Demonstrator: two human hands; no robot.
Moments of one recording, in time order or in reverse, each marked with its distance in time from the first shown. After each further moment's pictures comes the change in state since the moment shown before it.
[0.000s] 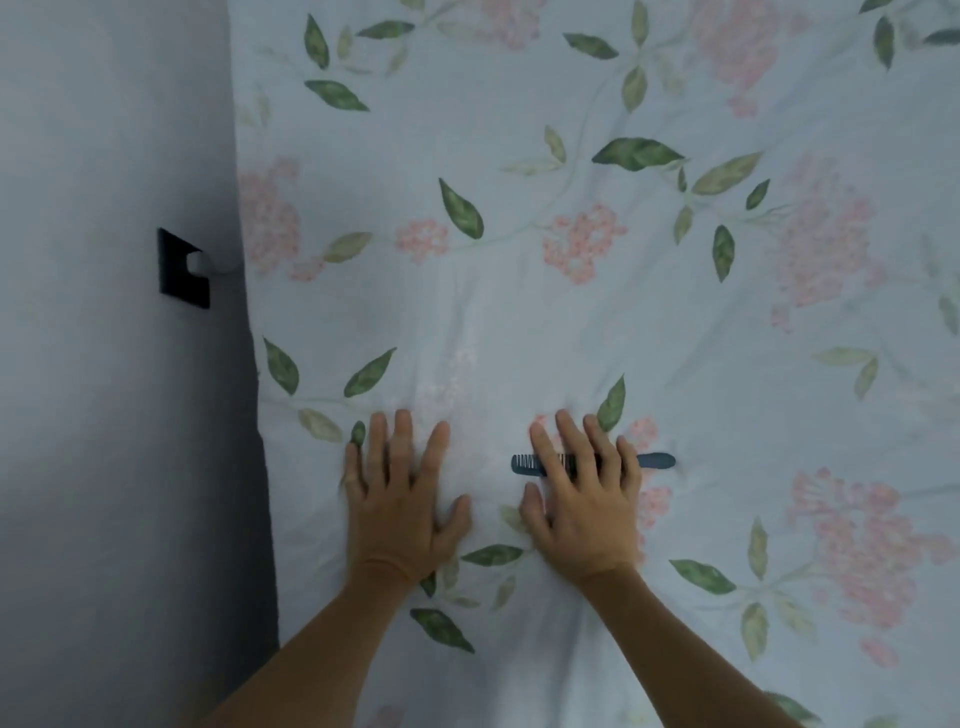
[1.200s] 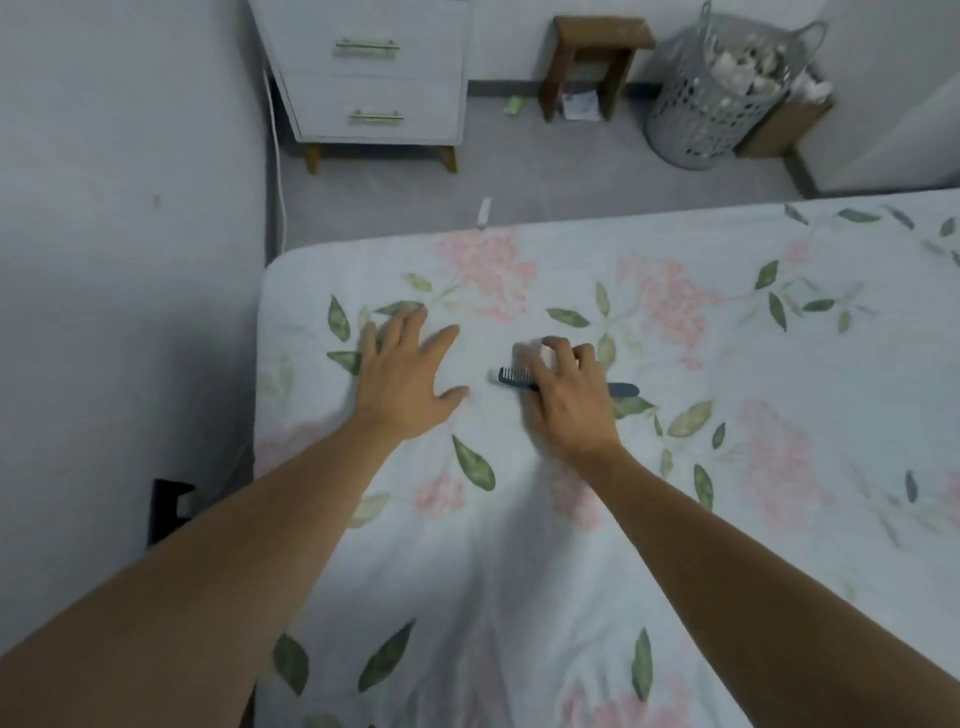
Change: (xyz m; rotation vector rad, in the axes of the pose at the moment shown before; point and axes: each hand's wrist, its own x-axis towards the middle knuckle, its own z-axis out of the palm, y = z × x) left_hand 0.418 -0.075 -0.113 -0.036 -0.004 0.181; right_hand 0.382 0.017 -0.071 -0.087 0.031 -0.030
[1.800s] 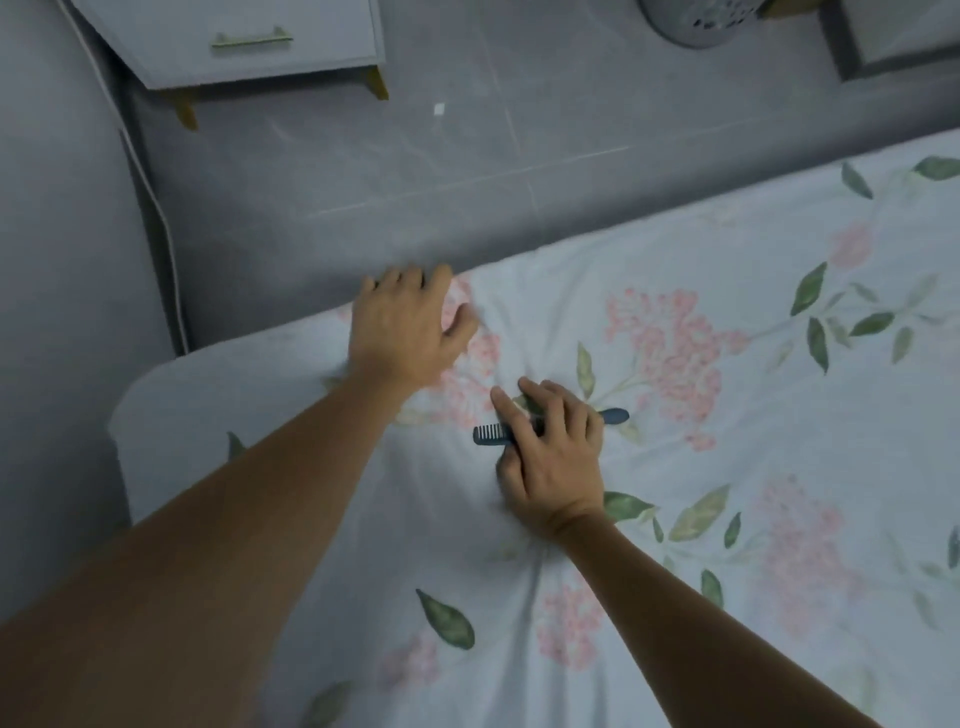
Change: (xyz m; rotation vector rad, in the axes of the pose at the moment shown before) left_hand 0.237 0.025 0.024 0.038 0.059 0.092; right_hand 0.072 0.039 0.049 0.167 -0.028 0.186
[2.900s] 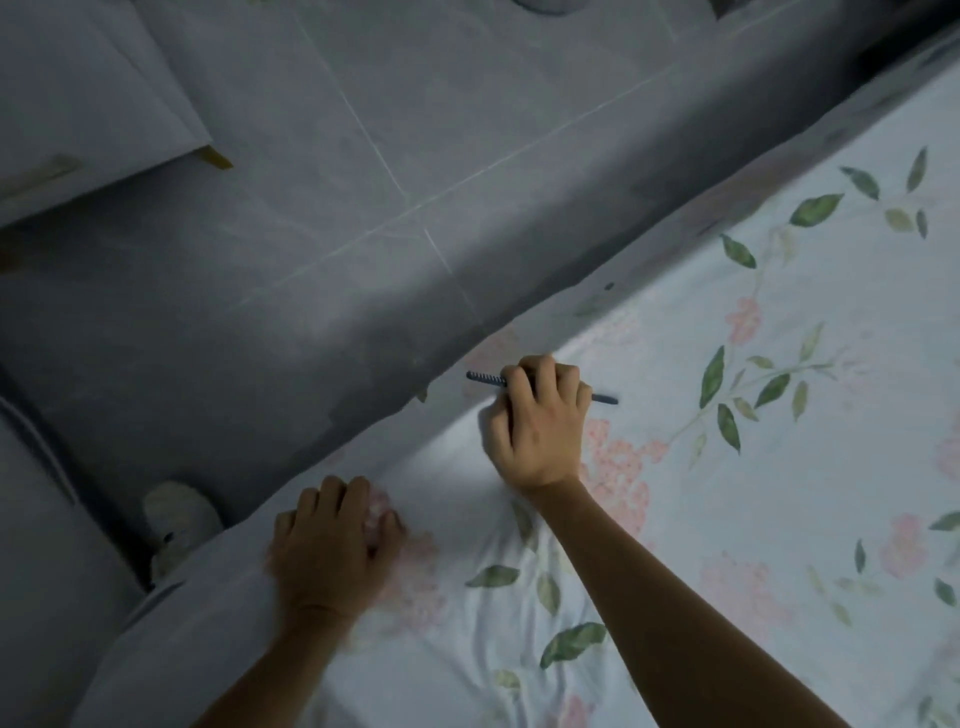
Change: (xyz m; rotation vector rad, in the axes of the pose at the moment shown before) left_hand 0.019 -0.003 -0.004 -0.167 -0.328 0.004; right_hand 0.200 0.087 -0.052 0.004 0.085 0.407
